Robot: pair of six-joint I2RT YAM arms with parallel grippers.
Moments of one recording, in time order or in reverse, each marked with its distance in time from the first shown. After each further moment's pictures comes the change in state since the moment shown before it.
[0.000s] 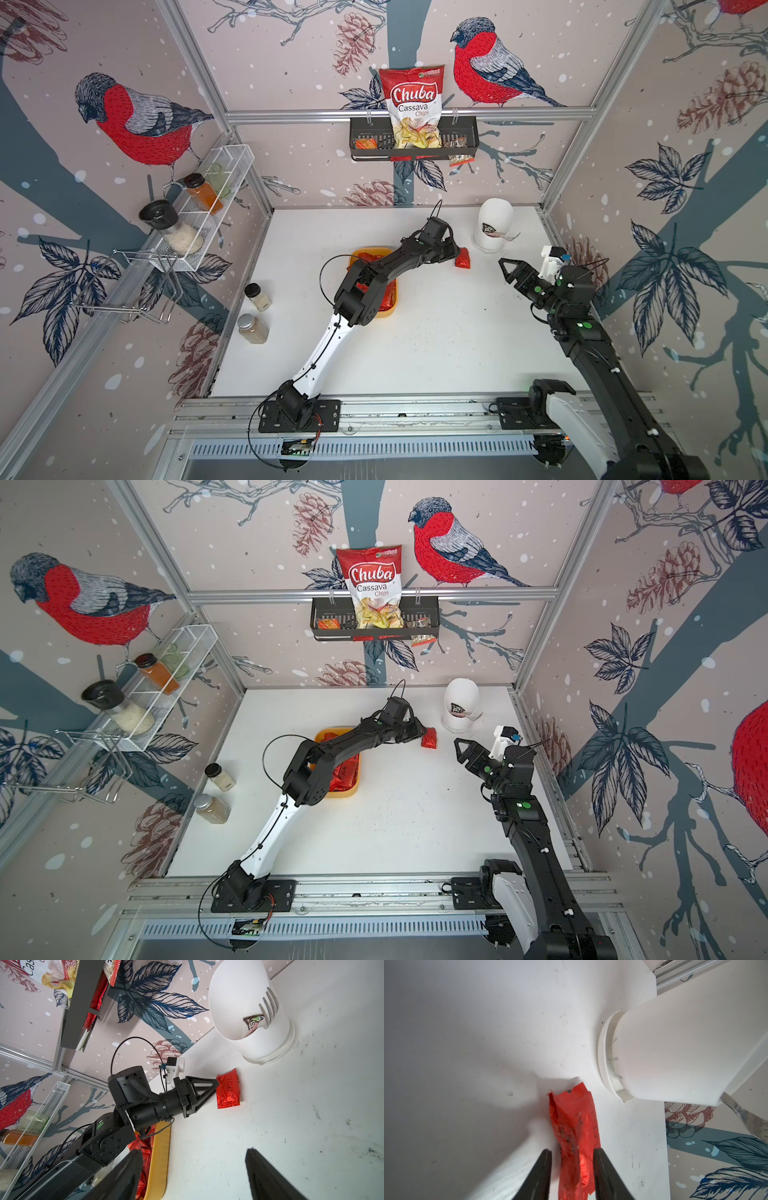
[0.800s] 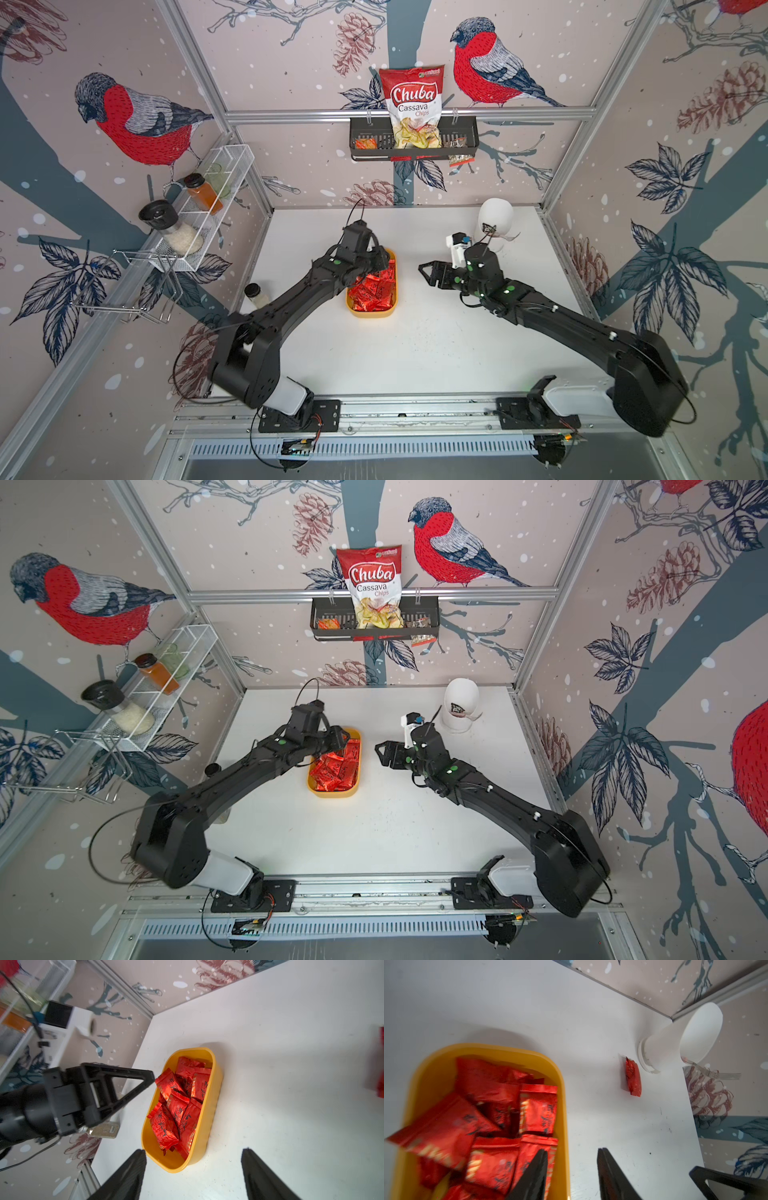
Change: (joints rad) left arm 0.278 -1.130 -1.133 -0.021 -0.185 0.218; right arm 0.719 0.594 0.382 0.053 0.271 -0.071
